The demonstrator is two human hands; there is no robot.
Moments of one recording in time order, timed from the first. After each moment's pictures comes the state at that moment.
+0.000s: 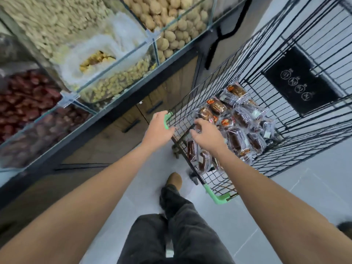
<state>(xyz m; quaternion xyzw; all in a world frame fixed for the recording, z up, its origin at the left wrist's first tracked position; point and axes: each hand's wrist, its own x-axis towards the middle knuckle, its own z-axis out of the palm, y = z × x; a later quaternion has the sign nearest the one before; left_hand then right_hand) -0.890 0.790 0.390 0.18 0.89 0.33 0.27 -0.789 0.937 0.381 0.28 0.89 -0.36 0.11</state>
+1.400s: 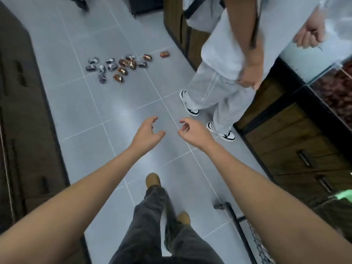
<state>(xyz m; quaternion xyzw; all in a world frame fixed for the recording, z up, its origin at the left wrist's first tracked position) -0.271 0.539 0.474 -0.59 0.65 0.45 -0.15 -0.447 0.570 0.459 -0.54 0.74 -0.18 0.36</state>
